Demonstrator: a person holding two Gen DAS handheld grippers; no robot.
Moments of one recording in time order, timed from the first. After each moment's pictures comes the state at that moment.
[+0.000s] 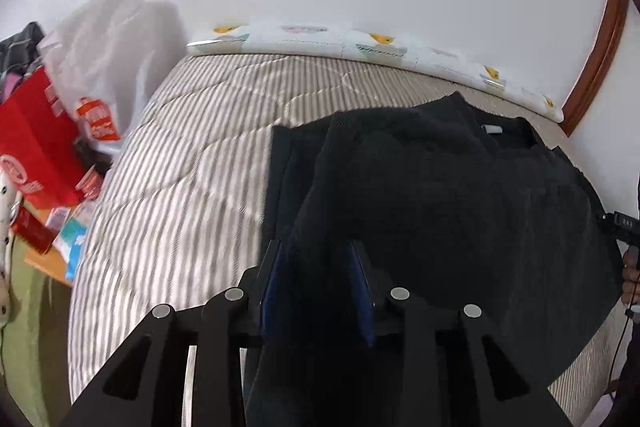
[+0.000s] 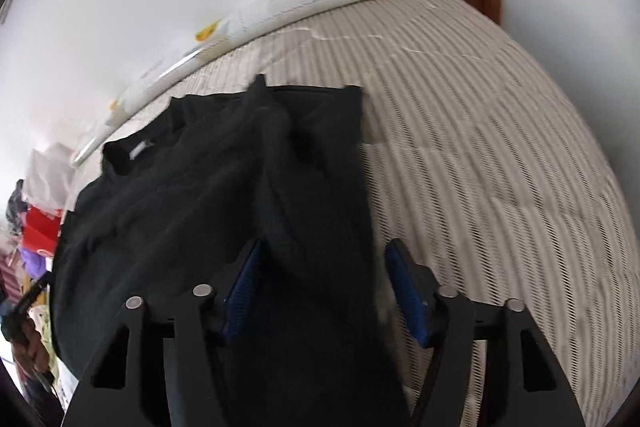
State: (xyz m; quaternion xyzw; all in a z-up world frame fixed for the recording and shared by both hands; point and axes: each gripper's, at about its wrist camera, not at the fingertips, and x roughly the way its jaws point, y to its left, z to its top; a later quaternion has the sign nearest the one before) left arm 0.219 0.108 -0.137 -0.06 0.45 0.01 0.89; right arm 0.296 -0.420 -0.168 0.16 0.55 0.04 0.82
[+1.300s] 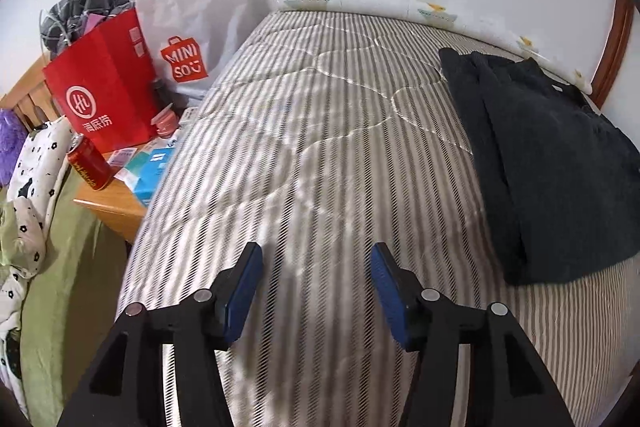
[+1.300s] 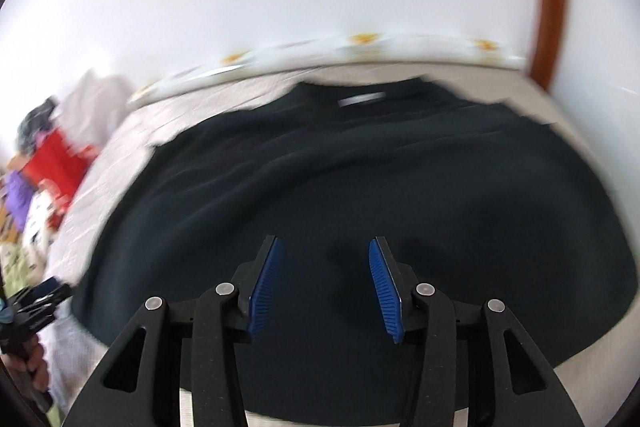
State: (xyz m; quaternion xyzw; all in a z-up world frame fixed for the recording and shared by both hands) left arm 0.104 0.161 -0.173 -0.03 0.46 0.08 0.88; right arm 0.185 -0.197 -0.106 0.05 0.46 0.09 0.88
